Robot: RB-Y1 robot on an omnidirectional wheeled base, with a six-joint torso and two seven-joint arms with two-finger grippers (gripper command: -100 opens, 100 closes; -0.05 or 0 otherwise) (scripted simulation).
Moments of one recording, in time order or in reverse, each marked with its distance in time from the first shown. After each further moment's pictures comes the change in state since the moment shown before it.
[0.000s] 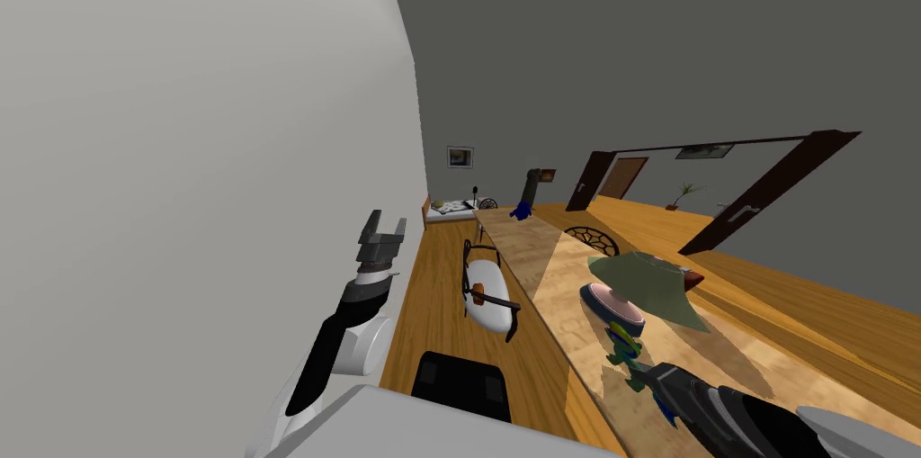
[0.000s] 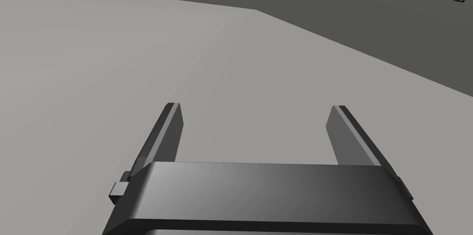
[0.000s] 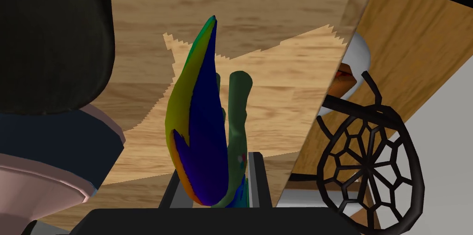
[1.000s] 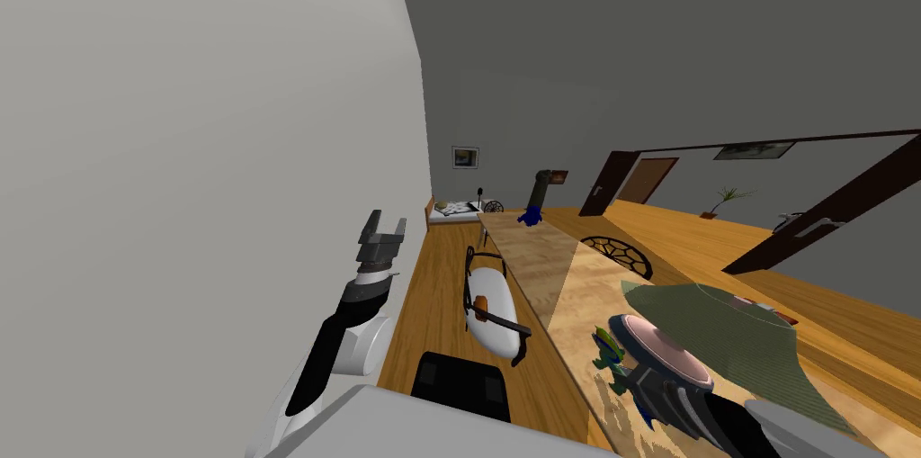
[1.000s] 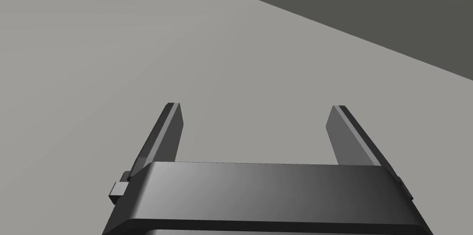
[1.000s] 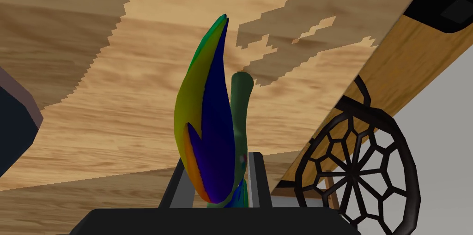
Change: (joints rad) left arm 0.000 0.000 0.000 0.000 0.000 0.000 0.000; right arm -0.102 0.163 0.065 0.149 0.103 -0.052 0.044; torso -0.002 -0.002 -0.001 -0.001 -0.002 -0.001
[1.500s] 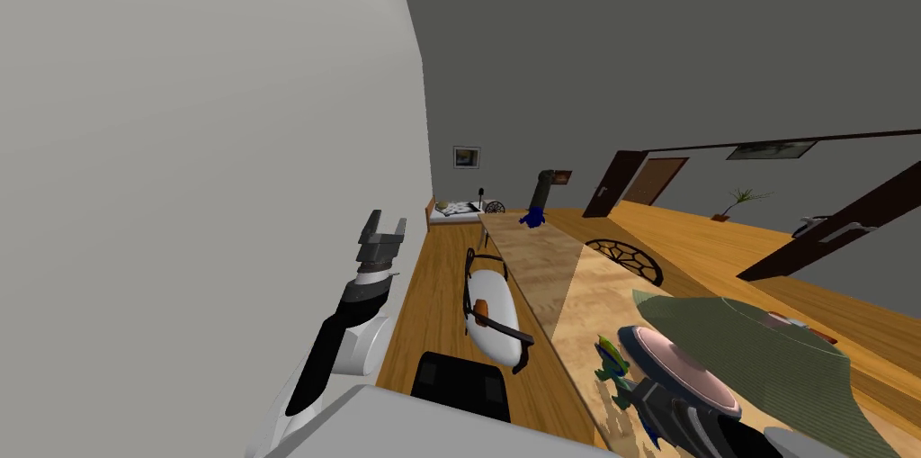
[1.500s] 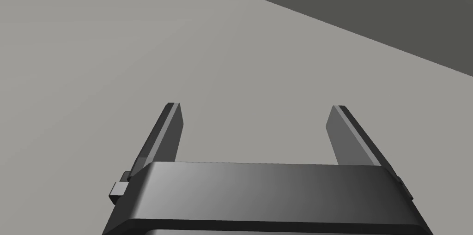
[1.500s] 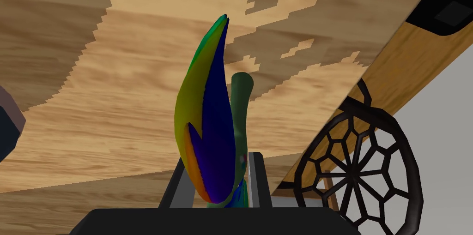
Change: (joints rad) left arm 0.000 0.000 0.000 0.000 0.000 0.000 0.000; right arm 0.122 0.027 -0.119 -0.062 0.066 0.033 -0.008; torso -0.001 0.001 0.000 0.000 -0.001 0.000
